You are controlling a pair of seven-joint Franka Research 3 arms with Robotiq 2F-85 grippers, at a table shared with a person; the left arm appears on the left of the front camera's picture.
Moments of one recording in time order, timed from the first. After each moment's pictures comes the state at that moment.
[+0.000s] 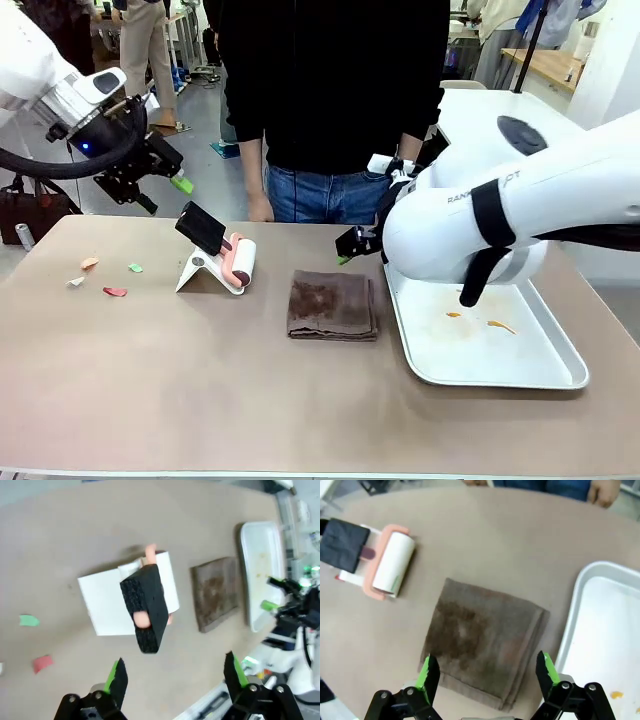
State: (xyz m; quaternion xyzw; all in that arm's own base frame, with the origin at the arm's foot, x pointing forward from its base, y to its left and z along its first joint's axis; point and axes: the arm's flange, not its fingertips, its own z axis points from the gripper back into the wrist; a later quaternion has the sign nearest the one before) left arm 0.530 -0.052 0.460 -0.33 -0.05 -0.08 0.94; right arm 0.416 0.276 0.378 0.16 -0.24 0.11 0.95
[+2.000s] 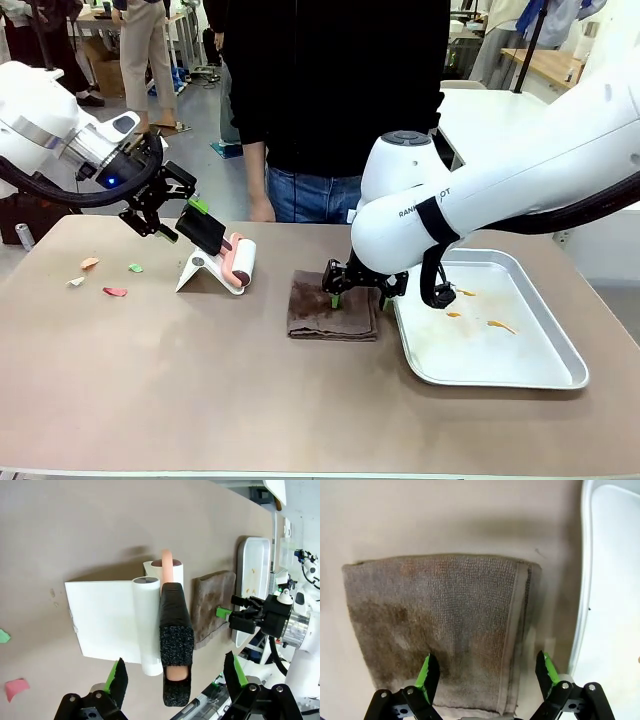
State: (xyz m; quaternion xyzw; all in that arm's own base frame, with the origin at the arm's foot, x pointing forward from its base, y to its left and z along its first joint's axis) left arm 0.557 -0.055 0.385 -0.39 0.00 -0.02 0.92; right arm 0.466 0.315 0.302 0.04 -0.03 -0.01 1.00
